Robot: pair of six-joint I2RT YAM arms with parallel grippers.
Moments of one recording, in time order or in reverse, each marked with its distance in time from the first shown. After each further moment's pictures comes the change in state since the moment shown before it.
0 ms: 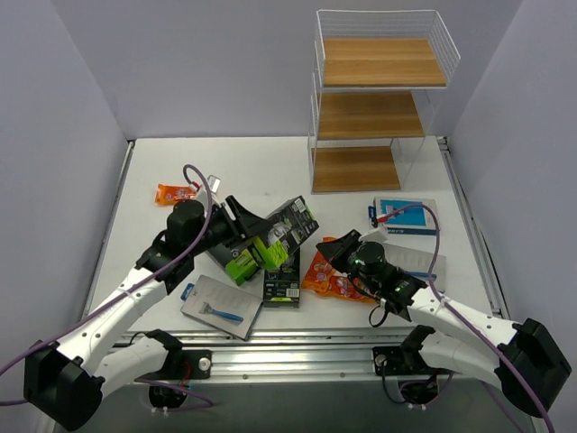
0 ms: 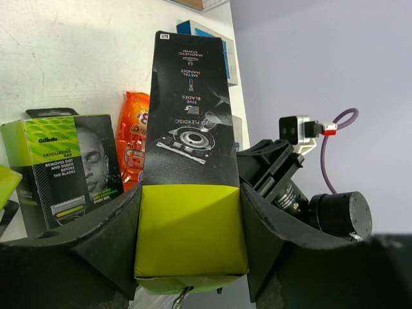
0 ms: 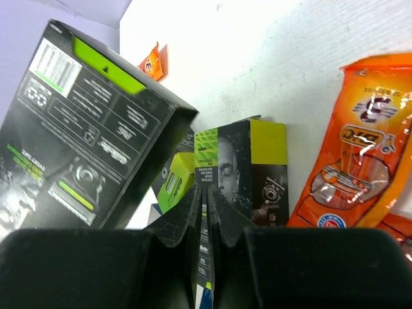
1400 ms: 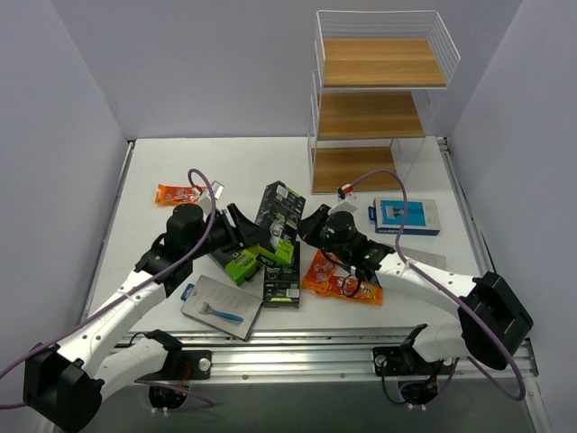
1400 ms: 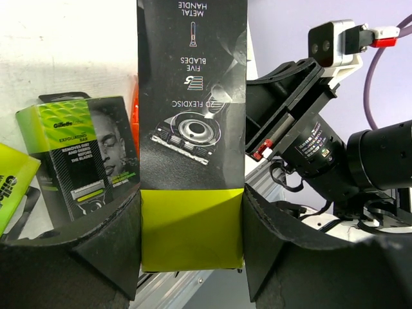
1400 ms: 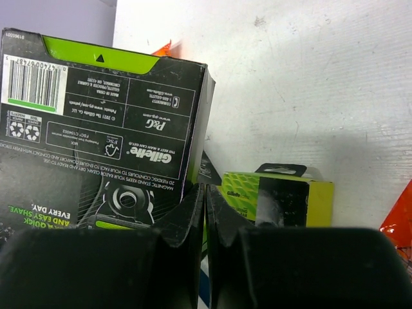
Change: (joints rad) left arm 0.009 -0.019 -0.039 -0.029 0.072 0.089; right arm 0.019 0.373 0.333 0.040 -0.035 -0.167
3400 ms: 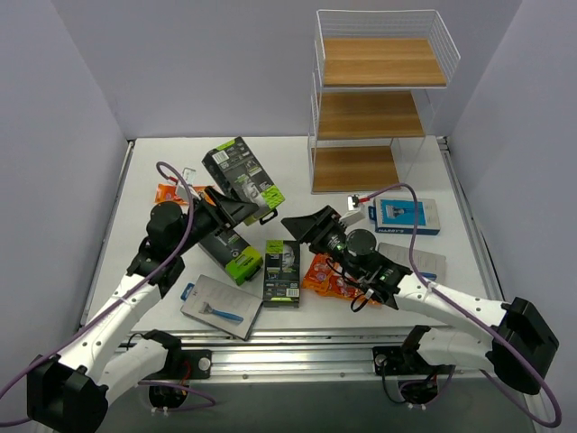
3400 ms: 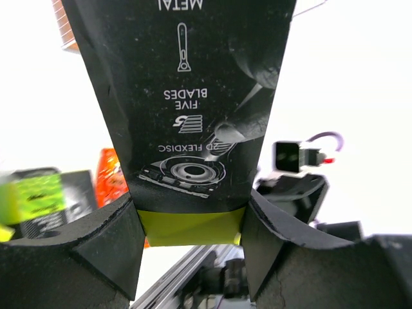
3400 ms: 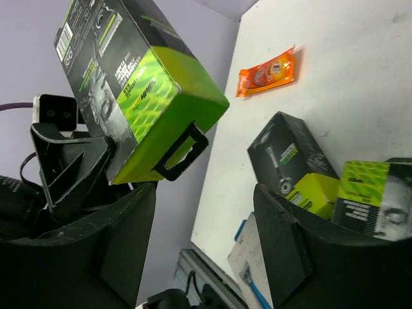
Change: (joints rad) left arm 0.119 -0.036 -0.035 0.248 -0.016 -0.141; right arm 0.089 -0.214 -0.130 0.206 -0.009 0.121
